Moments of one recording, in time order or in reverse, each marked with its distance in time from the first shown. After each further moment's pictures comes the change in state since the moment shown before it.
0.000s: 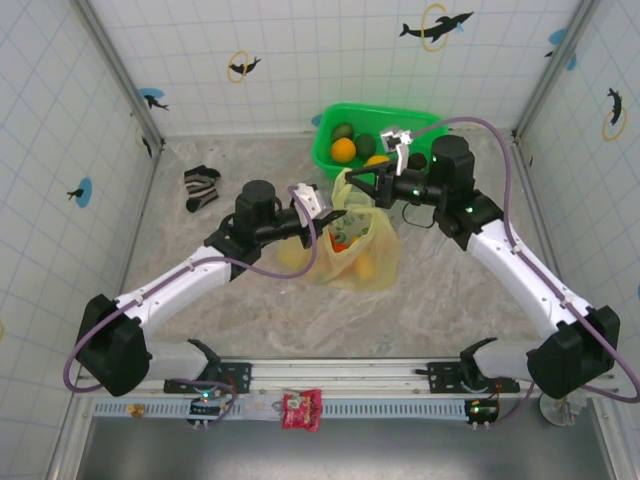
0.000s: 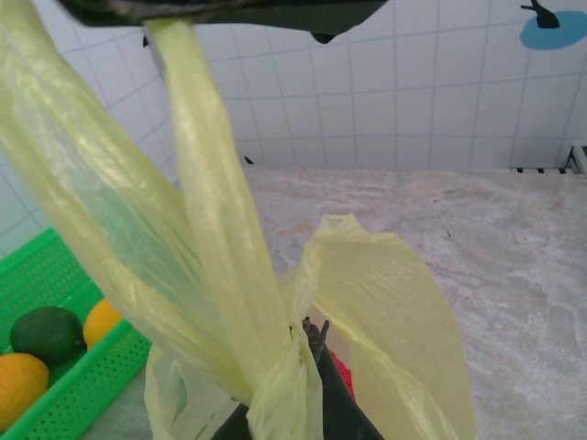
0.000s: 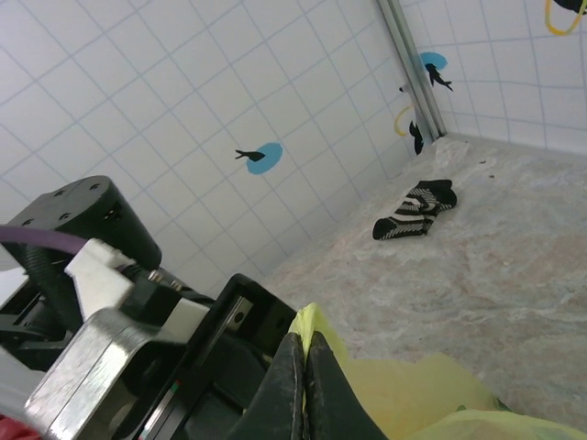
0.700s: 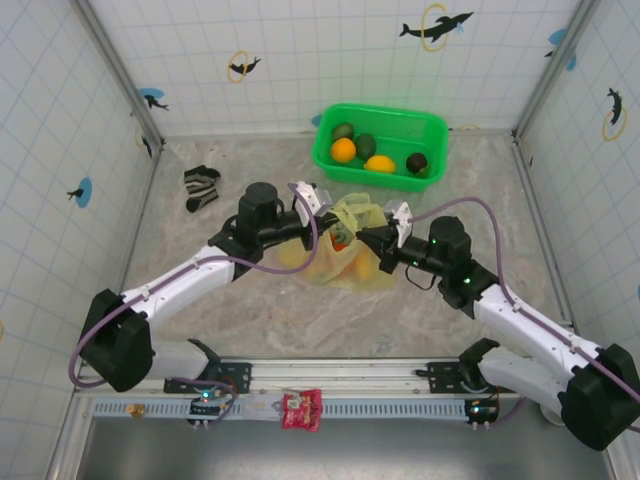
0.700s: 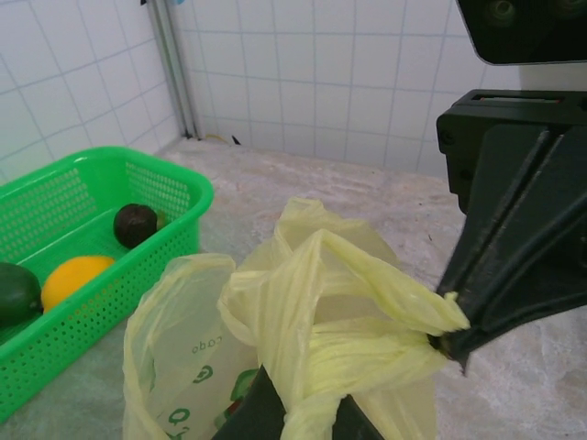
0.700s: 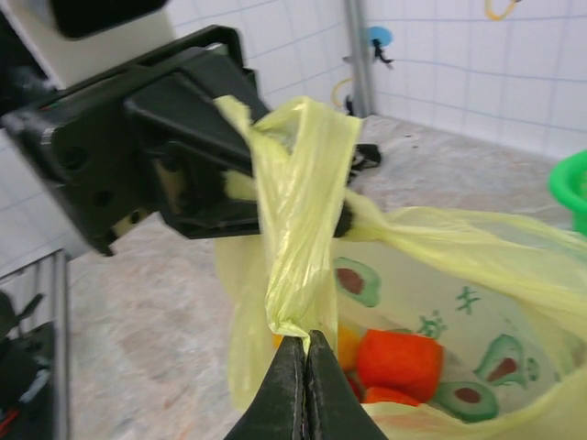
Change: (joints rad) left arm 0.013 0.027 -0.026 0.024 0.012 -0.127; right arm 0.138 -0.278 -0.600 0.304 0.308 -0.246
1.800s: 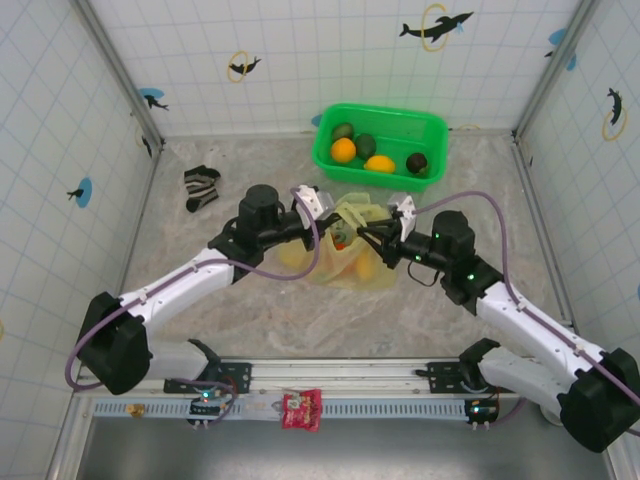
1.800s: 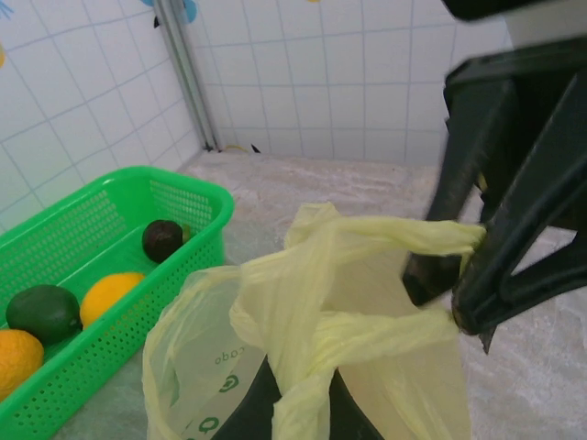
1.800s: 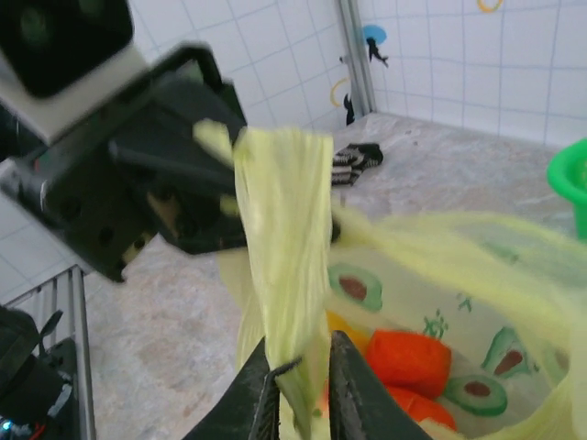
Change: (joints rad) left arm -0.040 -0.020 -0.005 0.000 -0.068 0.098; right arm -0.016 -0.015 0.073 -0.078 -0.031 0.062
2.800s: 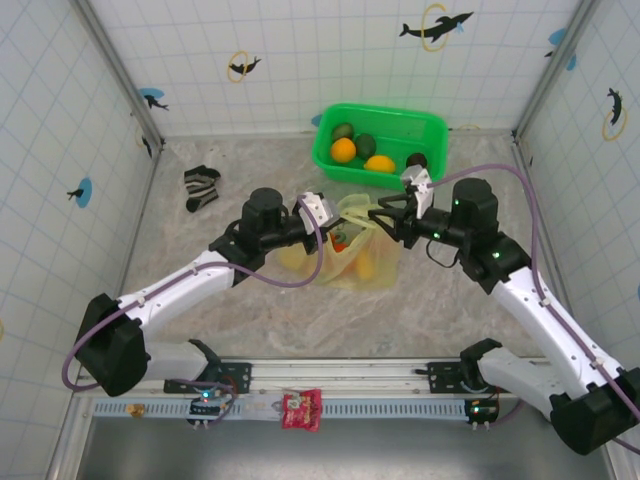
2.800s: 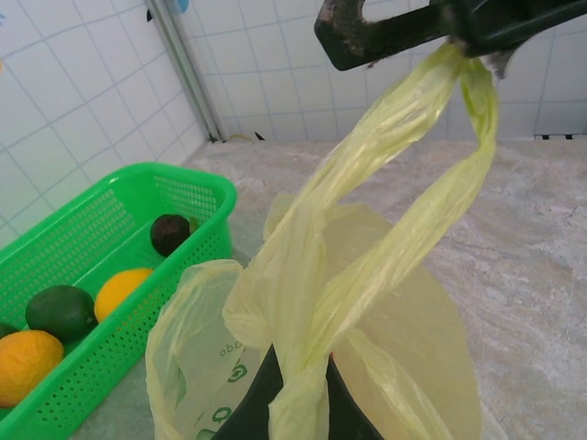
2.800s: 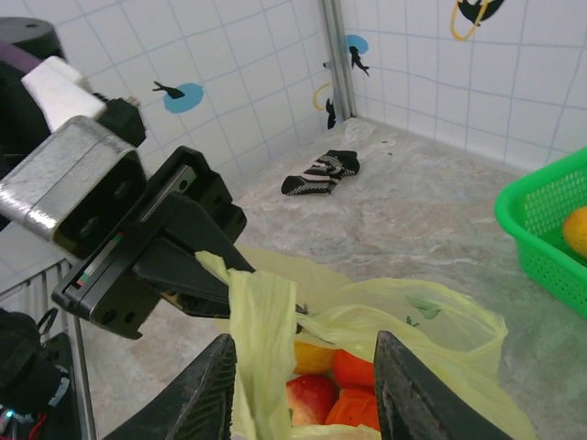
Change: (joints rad) left arm -0.024 -0.011 0.000 -0.042 -0.045 0.082; right arm -0.128 0.002 0.284 -0.388 -0.112 -0.121
